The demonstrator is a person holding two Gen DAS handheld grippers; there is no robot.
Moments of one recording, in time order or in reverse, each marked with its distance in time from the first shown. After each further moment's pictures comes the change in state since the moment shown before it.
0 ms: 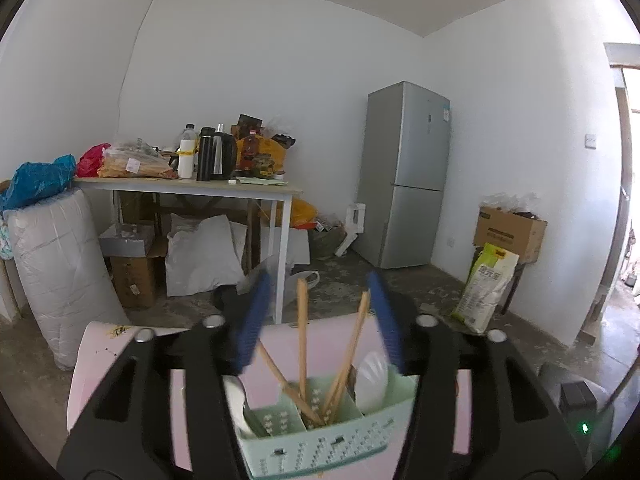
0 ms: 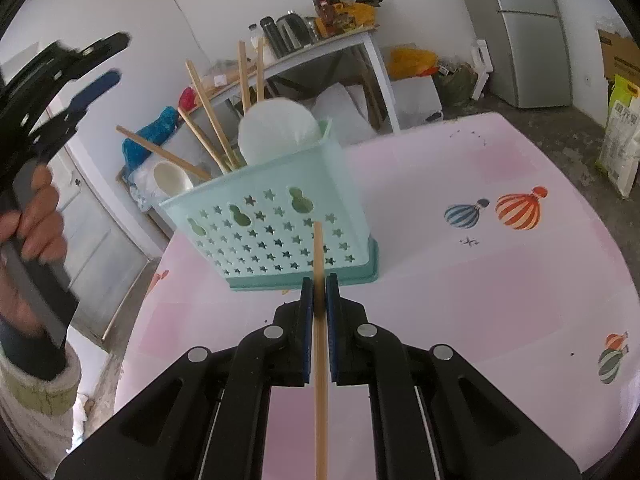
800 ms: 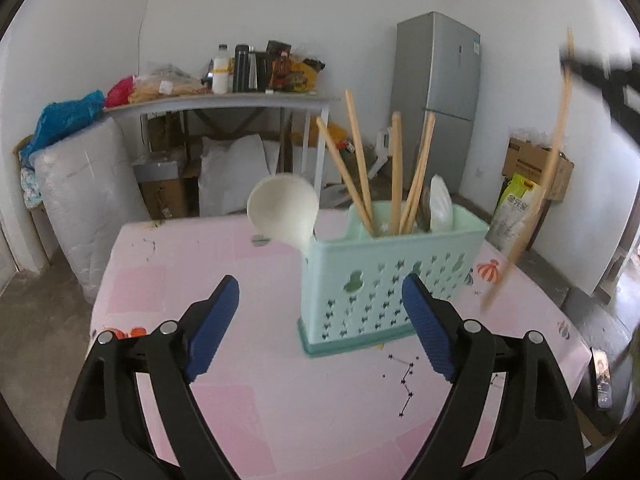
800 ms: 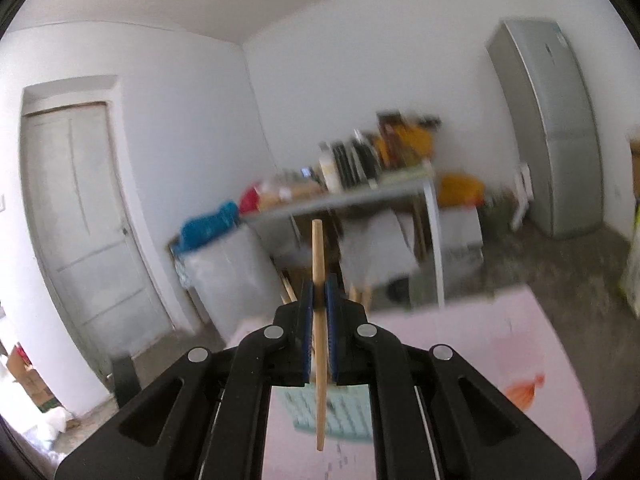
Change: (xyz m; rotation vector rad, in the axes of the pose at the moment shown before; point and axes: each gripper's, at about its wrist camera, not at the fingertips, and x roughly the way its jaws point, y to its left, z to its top) left arm -0.019 0.054 -0.115 -0.011 0.277 0.108; right arm -0.103 0.076 0.121 -0.202 -0.417 0.148
